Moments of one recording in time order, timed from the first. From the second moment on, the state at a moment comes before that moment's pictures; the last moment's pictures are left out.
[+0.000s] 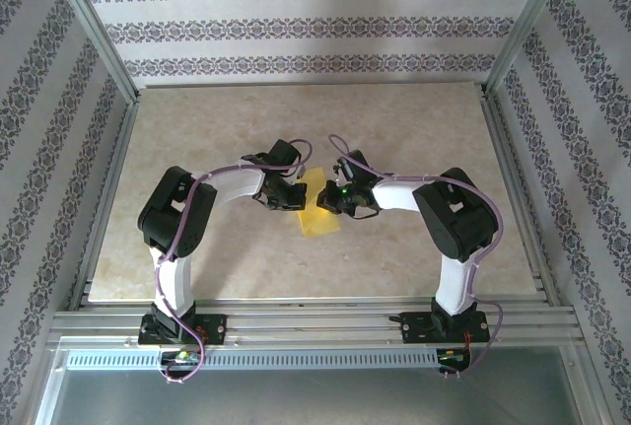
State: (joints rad) left arm -0.51 1.95 1.23 -0.51 0.33 -0.45; right arm 0.53 1.90 0.97 -0.04 -0.47 0.86
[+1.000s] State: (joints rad) left arm -0.62 1.78 1.01 -0.25 0.42 -0.85; right arm 0.53 1.91 0.99 -0.06 -0.46 0.90
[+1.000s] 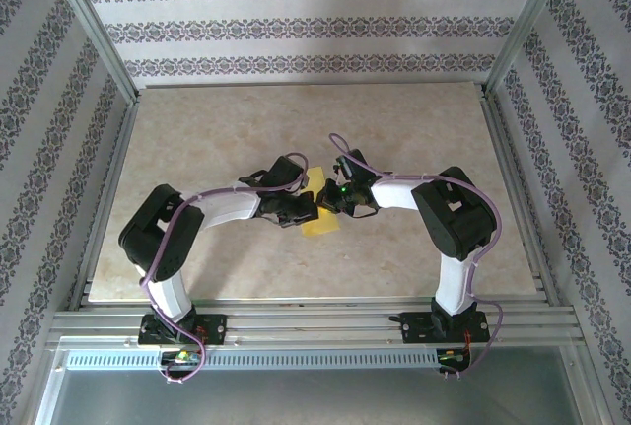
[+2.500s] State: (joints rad) left arm -0.62 1.82 1.00 -0.35 0.40 -0.72; right arm 0.54 1.92 1.02 -0.10 -0.47 0.90
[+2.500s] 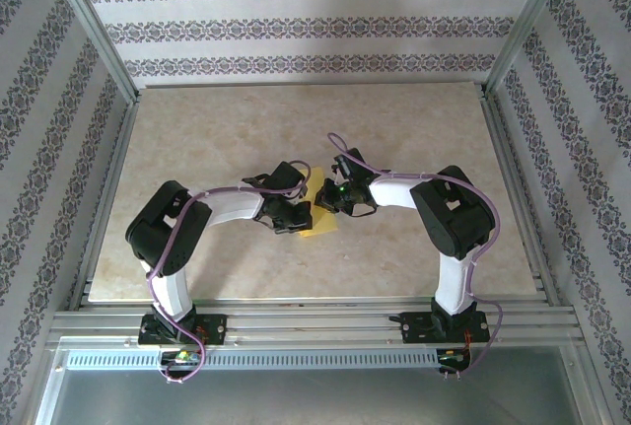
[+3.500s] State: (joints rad) left arm -0.62 1.79 1.01 -0.36 0.38 -0.74; right arm 0.53 1.93 1.02 -0.10 -0.47 0.90
